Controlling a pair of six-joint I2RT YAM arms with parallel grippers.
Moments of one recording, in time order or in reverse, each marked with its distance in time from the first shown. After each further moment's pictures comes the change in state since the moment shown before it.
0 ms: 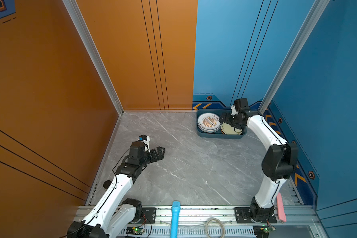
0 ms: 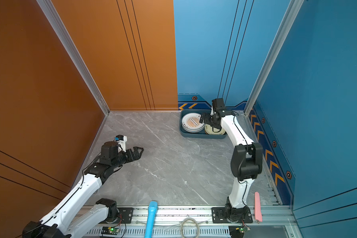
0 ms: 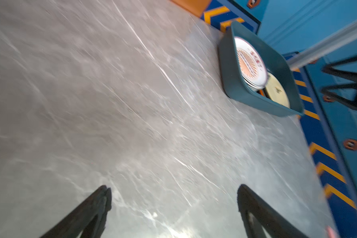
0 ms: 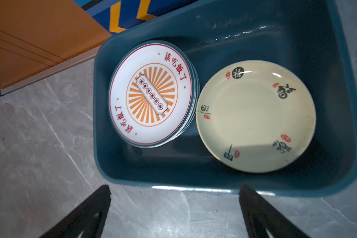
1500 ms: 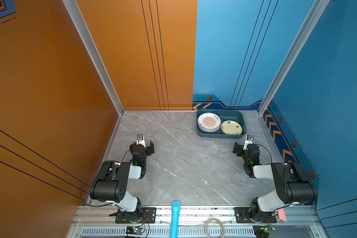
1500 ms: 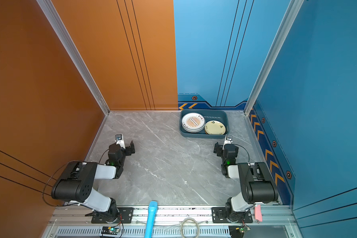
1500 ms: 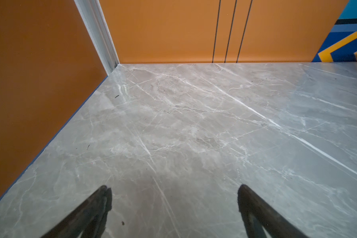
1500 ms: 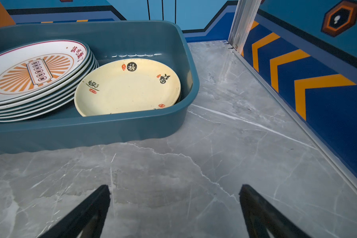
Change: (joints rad) left arm 0.128 0.640 -0.252 1.207 -0.384 0.468; right arm -0.111 -0.304 -1.286 1.484 0.336 -0.327
